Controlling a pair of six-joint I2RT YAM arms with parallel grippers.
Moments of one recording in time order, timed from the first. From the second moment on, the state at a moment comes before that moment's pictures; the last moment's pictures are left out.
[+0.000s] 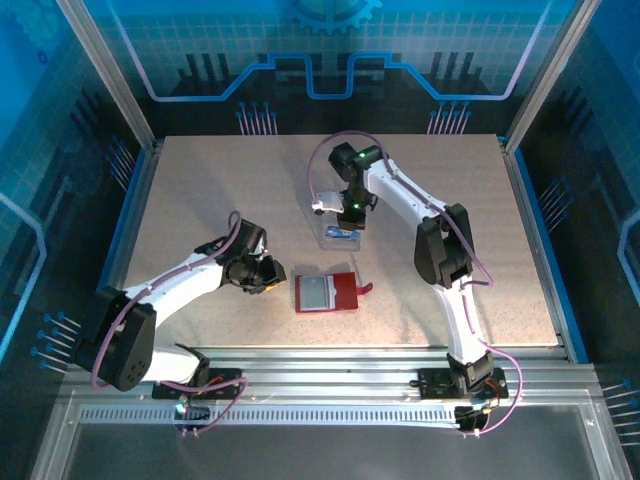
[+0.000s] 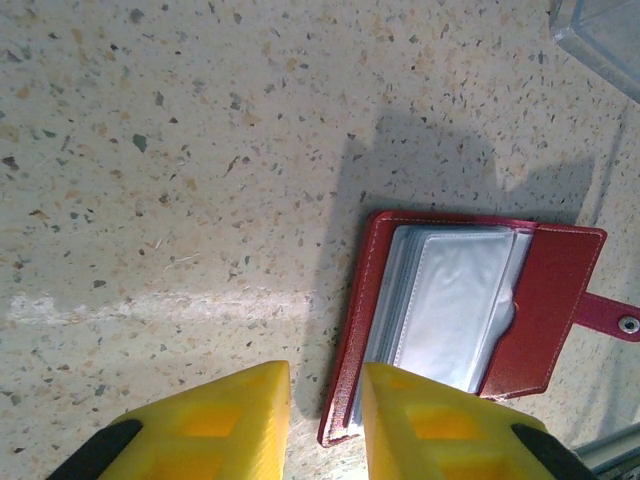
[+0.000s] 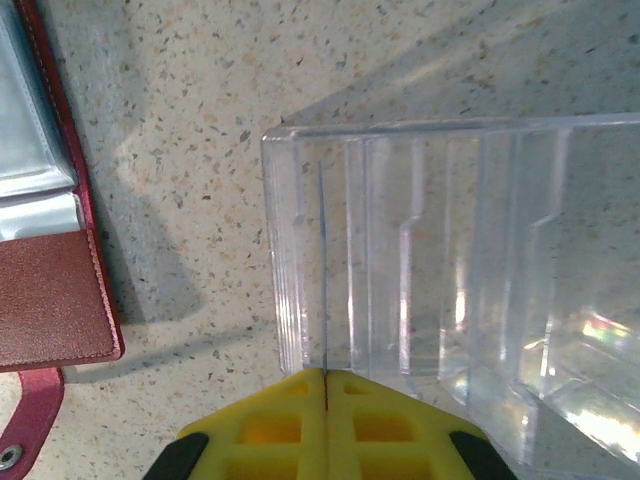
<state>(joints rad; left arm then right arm) -0.38 1.36 0.72 -0.50 0.32 -0.82 0.52 2.25 2.08 -1.31 -0.16 -0.93</state>
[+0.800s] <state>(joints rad) -0.38 1.38 0.72 -0.50 0.34 -0.81 0.52 2.29 2.08 -1.32 -0.15 -0.92</state>
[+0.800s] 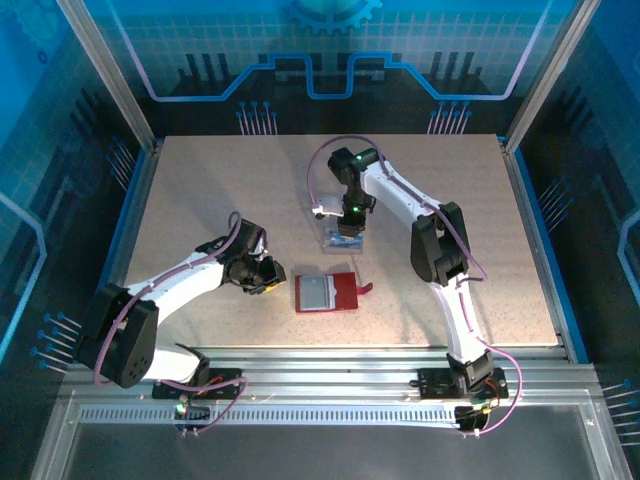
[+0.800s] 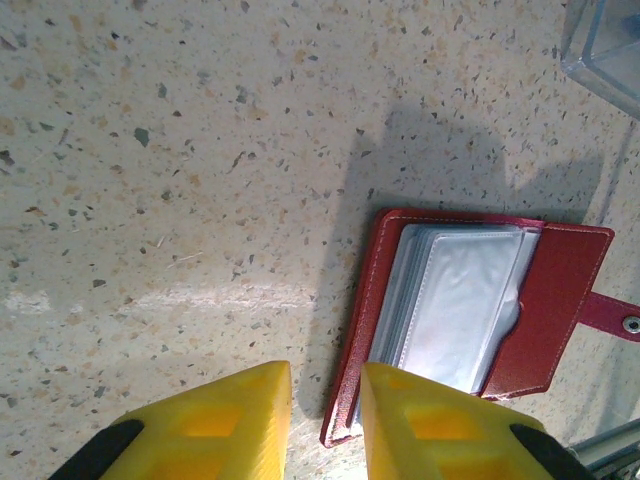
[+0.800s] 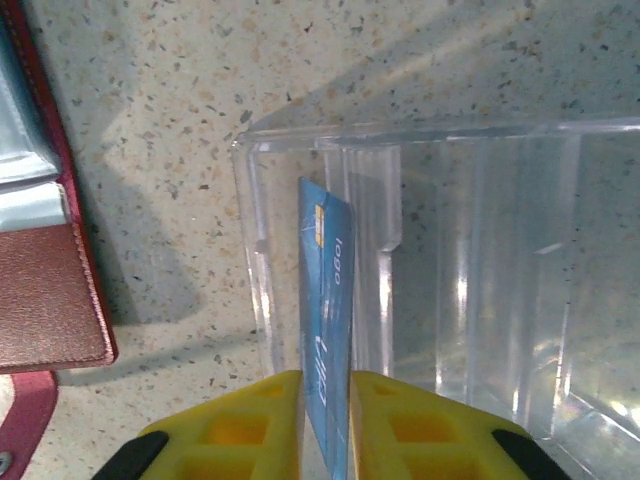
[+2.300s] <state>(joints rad) -0.44 1.51 0.75 -0.36 0.48 -0.82 0.53 1.62 1.09 -0.57 -0.52 0.51</state>
